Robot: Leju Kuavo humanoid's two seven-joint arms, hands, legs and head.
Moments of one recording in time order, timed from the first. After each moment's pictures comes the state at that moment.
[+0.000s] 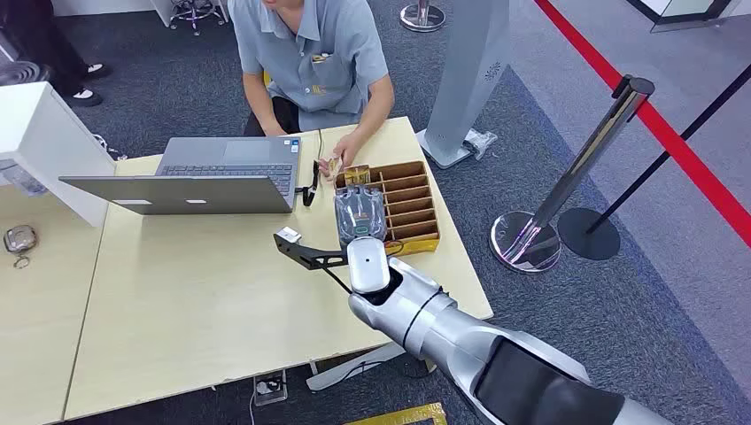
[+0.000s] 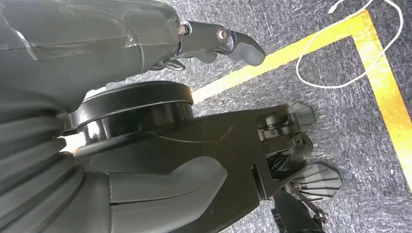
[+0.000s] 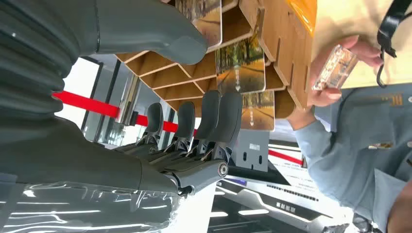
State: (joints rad) left arm -0.22 -0.14 -1.22 -0.20 0.71 0.40 0.28; right arm -0.75 0.08 1.09 -0.43 1.10 -0.19 0.18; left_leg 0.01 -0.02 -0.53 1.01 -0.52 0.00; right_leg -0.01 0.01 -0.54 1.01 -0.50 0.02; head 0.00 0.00
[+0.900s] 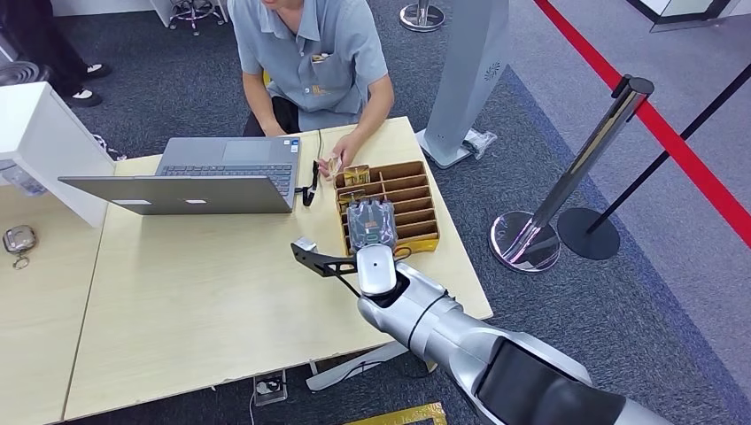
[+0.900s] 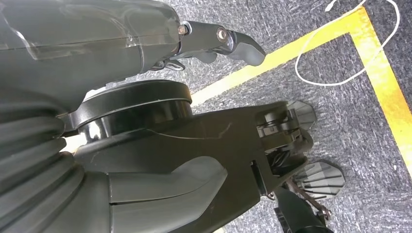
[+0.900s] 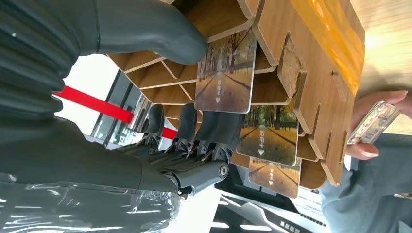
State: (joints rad) left arm -0.24 -0.15 -1.24 -0.20 0.68 0.38 0.30; right arm -0.75 0.07 1.07 -0.39 1.09 -0.19 0.18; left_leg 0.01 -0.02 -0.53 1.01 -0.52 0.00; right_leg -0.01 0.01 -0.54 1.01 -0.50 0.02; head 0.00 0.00
